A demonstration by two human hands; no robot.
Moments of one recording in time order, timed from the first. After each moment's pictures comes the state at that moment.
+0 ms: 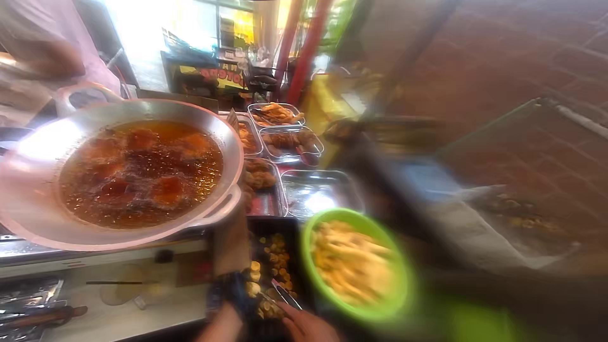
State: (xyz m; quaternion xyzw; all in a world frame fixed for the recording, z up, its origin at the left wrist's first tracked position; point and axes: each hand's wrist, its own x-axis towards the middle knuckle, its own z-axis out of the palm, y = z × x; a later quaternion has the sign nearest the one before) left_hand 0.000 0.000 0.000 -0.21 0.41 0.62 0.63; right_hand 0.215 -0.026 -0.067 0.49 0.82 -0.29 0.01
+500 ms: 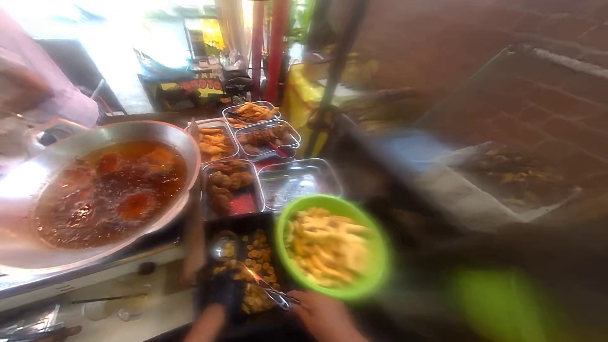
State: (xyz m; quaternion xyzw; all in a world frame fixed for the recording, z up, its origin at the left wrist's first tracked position) left_hand 0.022 -0.009 -0.095 0.59 0.71 -0.05 0.38; right_hand 0.296 0.017 -0.046 0.50 0.81 -0.30 0.09
